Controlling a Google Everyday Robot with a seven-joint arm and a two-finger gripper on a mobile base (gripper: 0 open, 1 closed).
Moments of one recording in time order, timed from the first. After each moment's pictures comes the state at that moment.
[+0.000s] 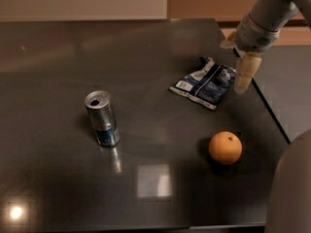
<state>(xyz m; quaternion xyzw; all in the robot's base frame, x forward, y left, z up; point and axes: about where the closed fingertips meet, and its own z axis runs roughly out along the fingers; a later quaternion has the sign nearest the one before) 0.635 -0.221 0.879 -0.71 0.69 0.04 0.15</state>
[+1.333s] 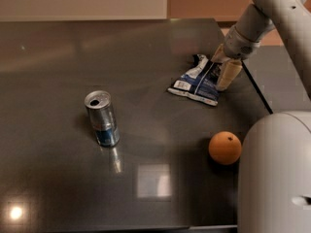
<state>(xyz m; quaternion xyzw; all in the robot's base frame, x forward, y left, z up) 0.683 -0.206 0.828 -0.71 0.68 0.08 0.16</state>
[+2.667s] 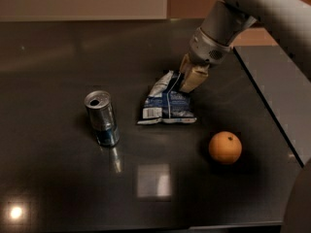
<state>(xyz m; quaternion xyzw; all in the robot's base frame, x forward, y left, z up) 0.583 -0.083 0.863 -0.74 0.64 0.15 0.15</state>
